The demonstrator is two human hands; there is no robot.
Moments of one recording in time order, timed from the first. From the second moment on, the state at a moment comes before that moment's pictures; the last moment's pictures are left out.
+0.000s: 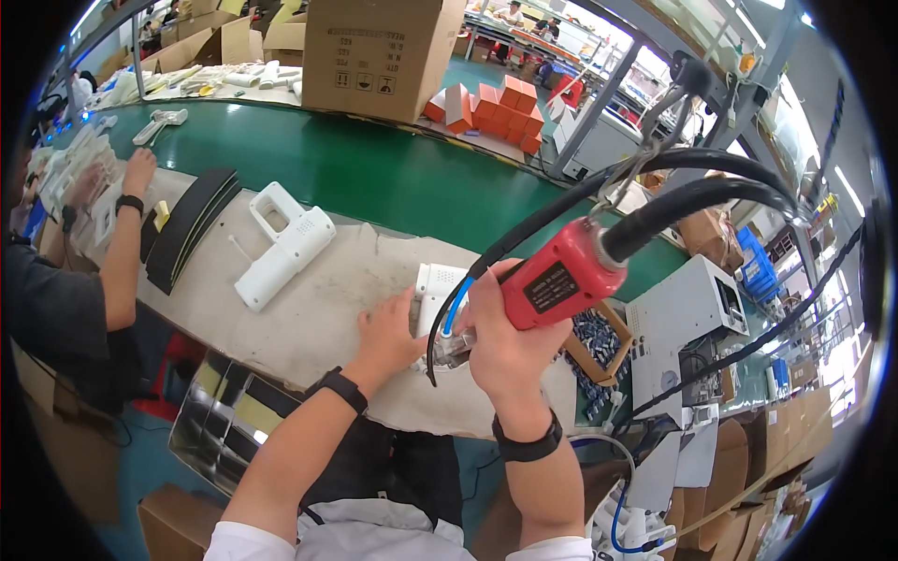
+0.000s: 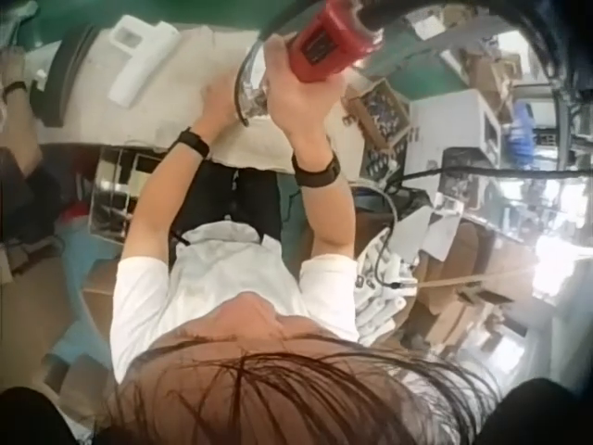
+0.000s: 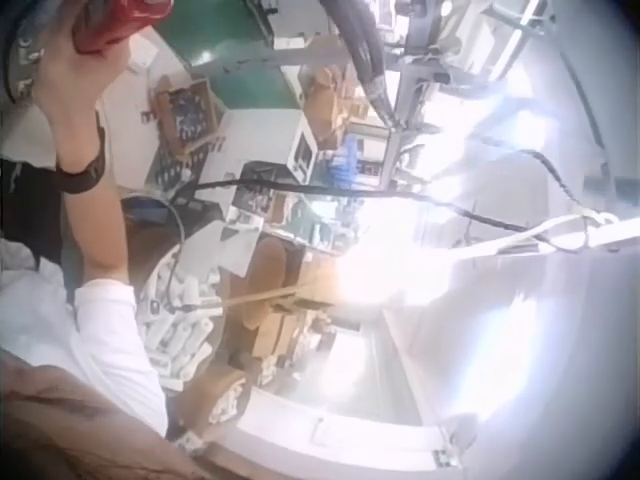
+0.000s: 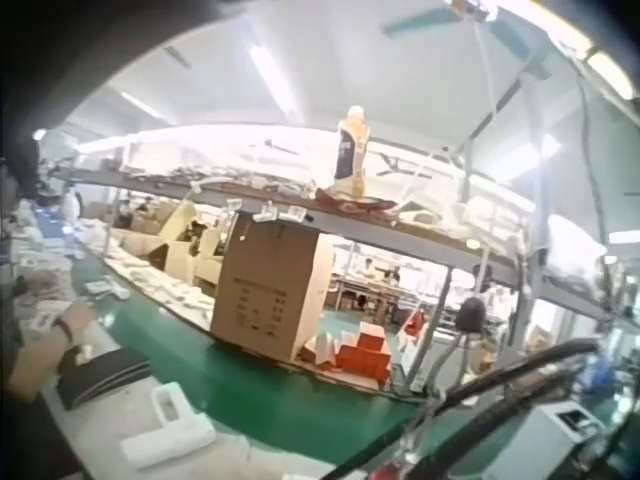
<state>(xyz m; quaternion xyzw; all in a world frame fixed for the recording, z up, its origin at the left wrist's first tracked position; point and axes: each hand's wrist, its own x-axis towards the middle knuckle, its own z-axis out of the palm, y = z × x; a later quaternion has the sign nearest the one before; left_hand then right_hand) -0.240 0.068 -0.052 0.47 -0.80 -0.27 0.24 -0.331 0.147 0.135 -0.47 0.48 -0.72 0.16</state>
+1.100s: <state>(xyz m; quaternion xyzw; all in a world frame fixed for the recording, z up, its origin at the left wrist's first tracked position) -0.069 0.142 0.010 0.32 -0.42 -0.74 0.41 -0.356 0.280 0.042 -0.54 0.63 -0.54 0.10</state>
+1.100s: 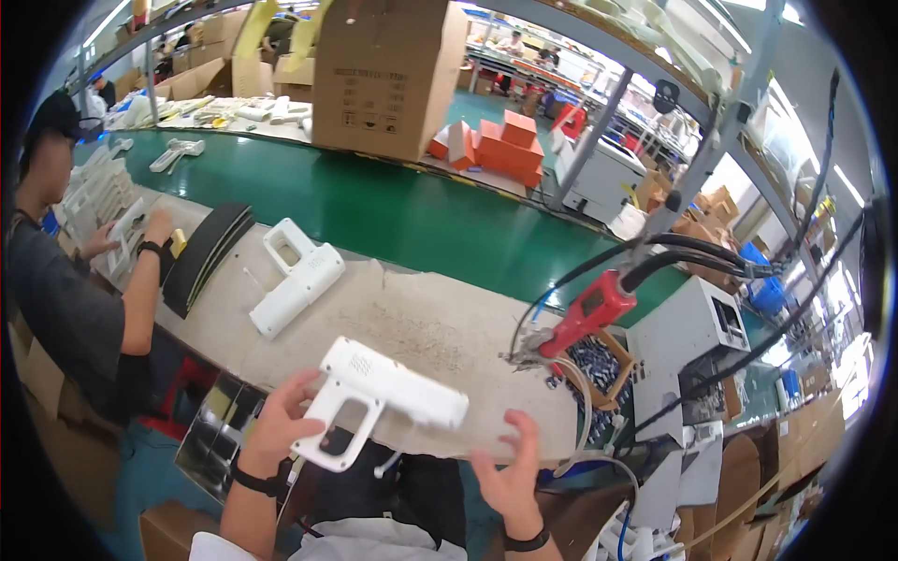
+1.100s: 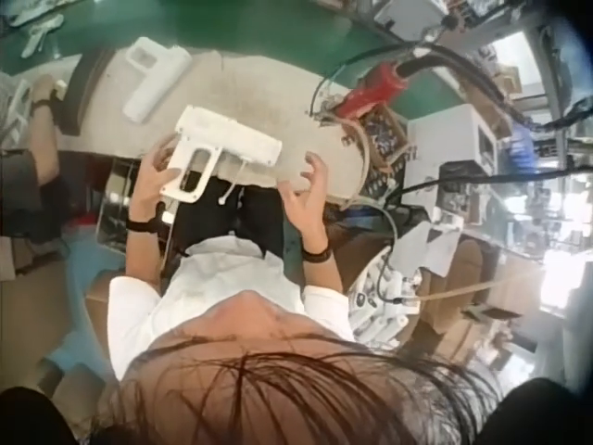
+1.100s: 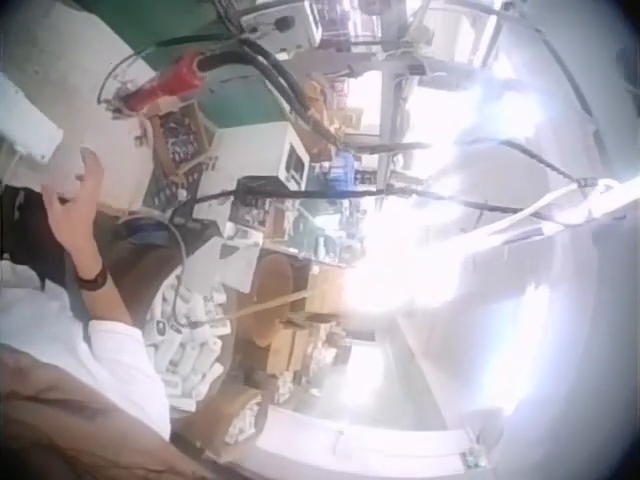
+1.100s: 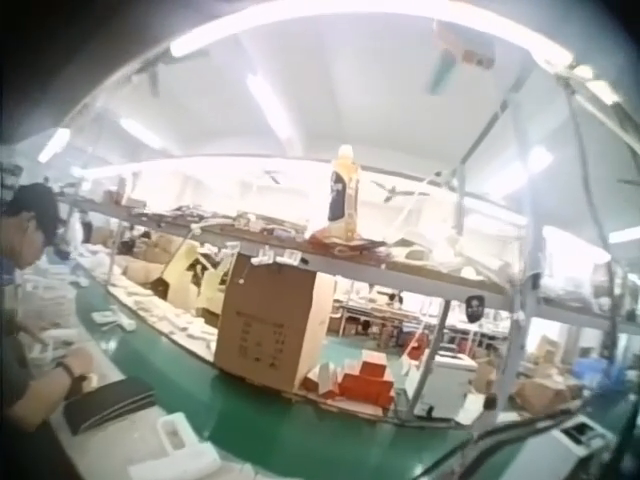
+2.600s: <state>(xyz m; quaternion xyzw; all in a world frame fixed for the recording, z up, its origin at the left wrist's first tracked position) -0.132 0.091 -0.097 0.51 -0.74 -0.20 0.38 -0.371 0.788 -0.007 0.18 0.61 -0.77 0.06</state>
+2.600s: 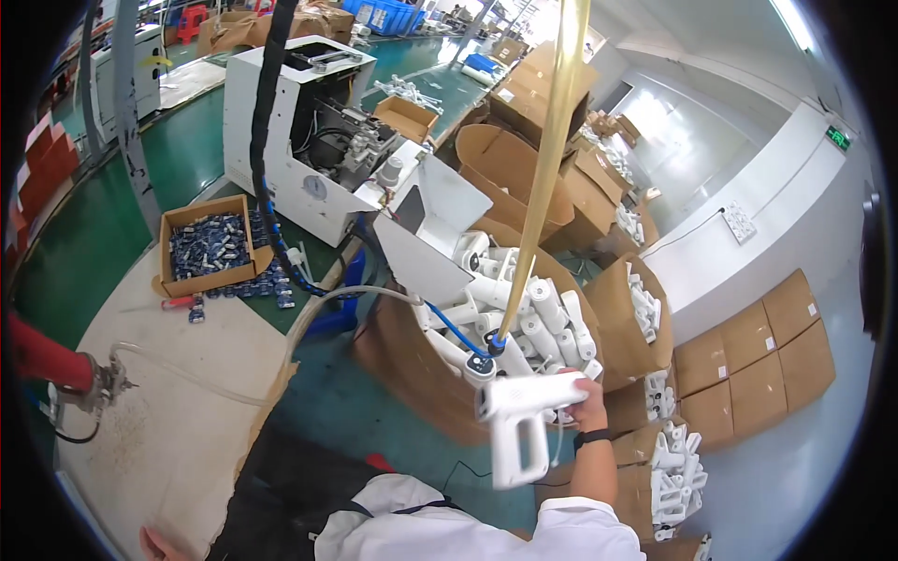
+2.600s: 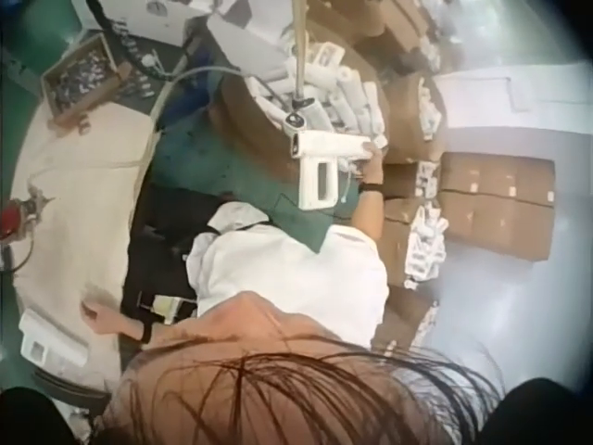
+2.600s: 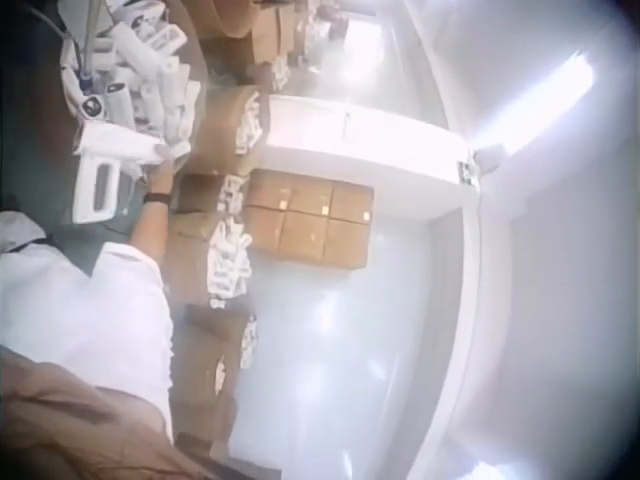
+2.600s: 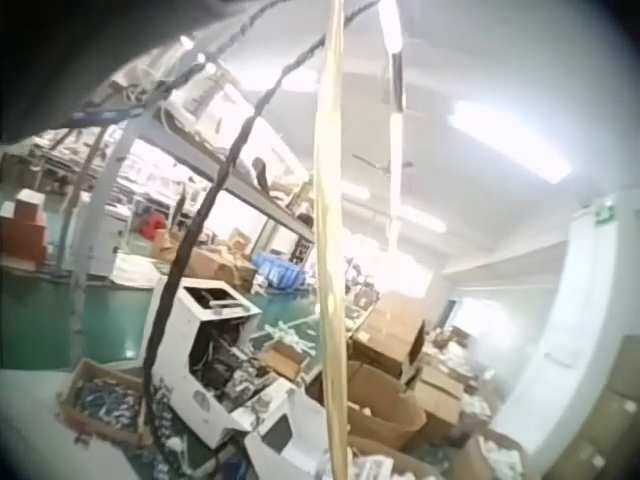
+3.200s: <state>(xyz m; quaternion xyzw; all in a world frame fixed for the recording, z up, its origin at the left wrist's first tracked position) -0.124 0.087 -0.096 0.56 -0.70 -0.27 0.34 -0.405 0.717 -0.048 0.06 0.73 -0.68 0.06</state>
